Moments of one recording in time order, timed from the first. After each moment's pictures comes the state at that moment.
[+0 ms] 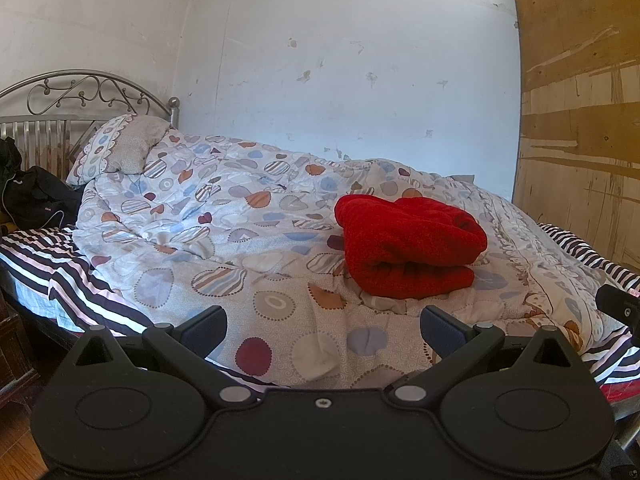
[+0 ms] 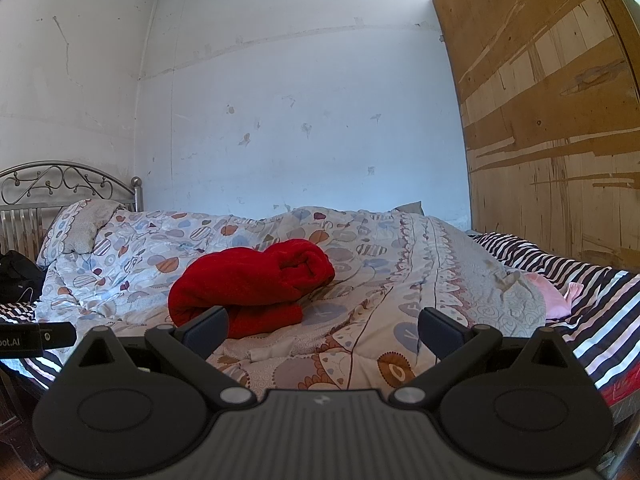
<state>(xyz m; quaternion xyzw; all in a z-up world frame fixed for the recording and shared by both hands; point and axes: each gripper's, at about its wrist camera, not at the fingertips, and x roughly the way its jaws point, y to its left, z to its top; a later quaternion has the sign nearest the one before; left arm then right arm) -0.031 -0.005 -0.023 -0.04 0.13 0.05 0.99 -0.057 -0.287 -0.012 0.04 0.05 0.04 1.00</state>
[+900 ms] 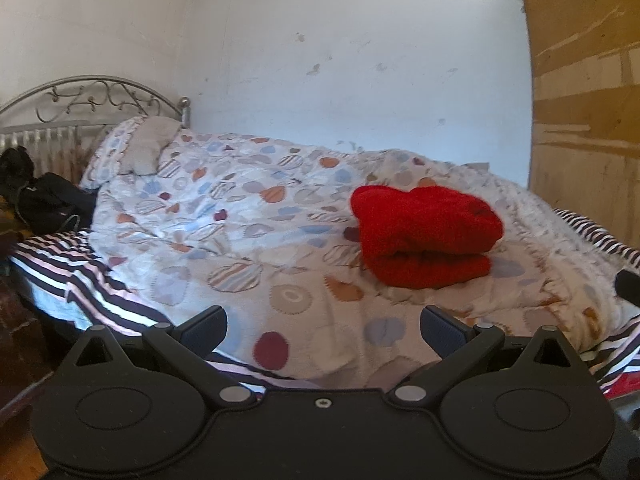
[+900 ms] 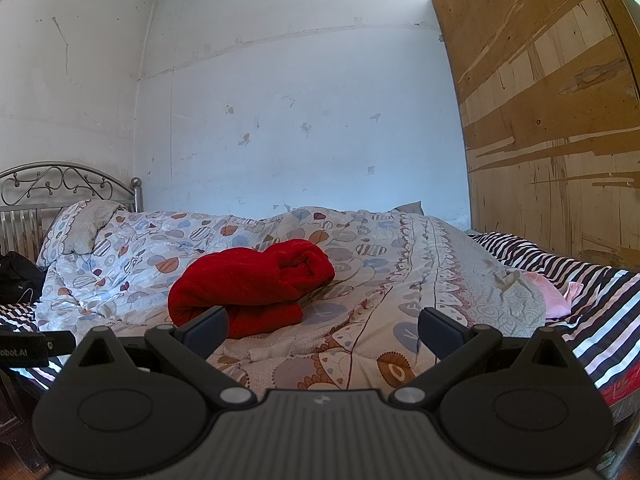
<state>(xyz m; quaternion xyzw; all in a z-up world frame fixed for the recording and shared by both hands) -0.032 -0.008 -0.030 -0.02 0.15 0.08 0.99 -0.057 -0.287 -0.011 0.05 0.05 0.04 1.00</state>
